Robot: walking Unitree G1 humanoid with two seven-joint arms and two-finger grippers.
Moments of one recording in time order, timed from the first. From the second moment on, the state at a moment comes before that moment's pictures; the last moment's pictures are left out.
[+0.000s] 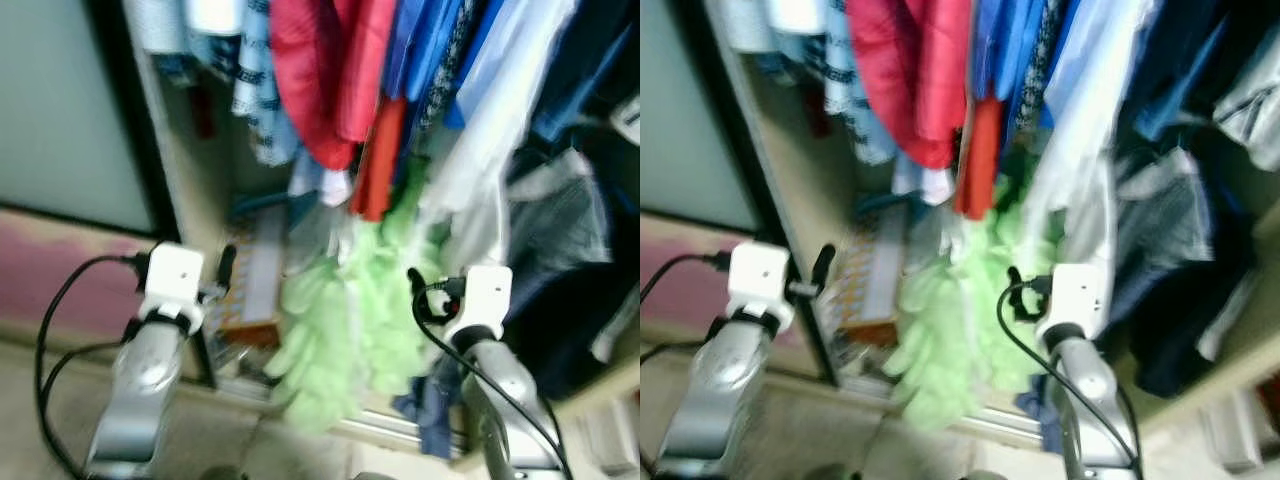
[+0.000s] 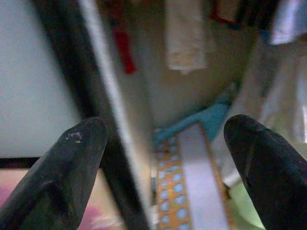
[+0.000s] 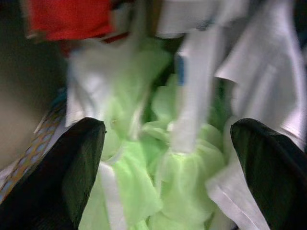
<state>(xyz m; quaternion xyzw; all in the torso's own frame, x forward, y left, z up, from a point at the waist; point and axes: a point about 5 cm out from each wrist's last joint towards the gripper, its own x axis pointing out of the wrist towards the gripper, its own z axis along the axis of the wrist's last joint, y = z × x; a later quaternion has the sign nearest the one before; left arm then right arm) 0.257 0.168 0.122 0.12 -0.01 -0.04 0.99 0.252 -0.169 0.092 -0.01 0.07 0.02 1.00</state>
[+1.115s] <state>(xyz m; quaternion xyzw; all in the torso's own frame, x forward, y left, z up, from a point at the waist) 0.246 0.165 0.109 0.07 0.01 -0.03 1.00 0.268 -0.163 0.101 -0.01 0.05 0.04 1.00</state>
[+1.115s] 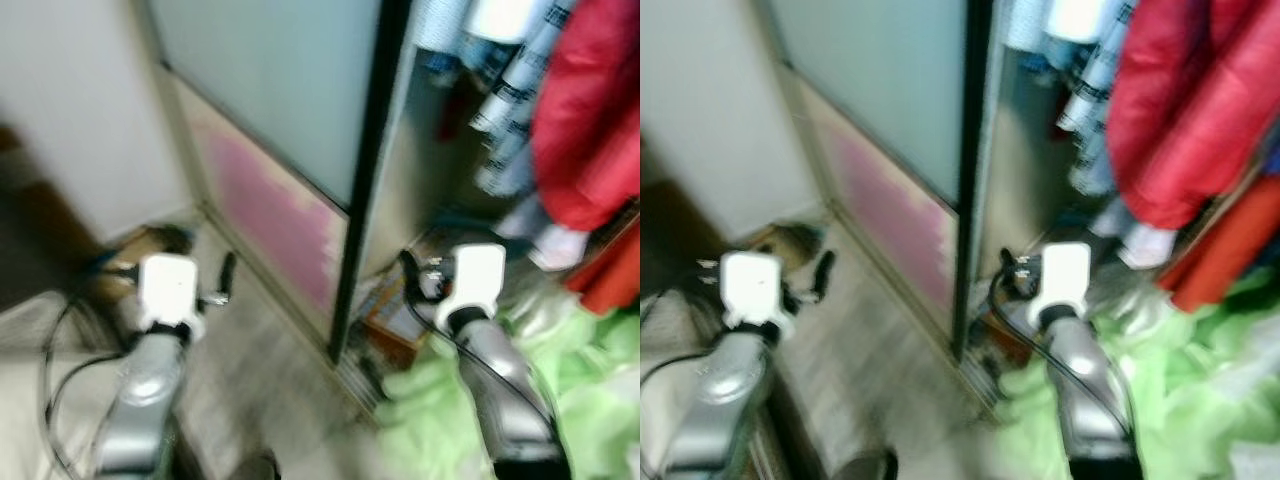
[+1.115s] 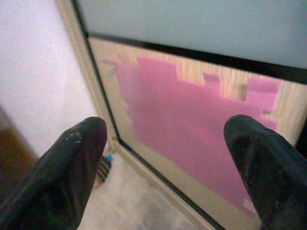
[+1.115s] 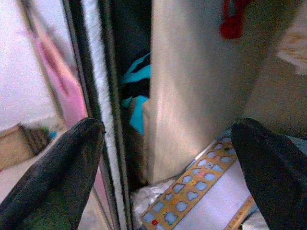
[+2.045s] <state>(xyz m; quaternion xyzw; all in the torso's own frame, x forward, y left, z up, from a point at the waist) 0.254 0.175 0.108 0.11 0.02 0.01 0.99 0.279 -0.145 0.107 0.01 0.03 0.06 1.00</state>
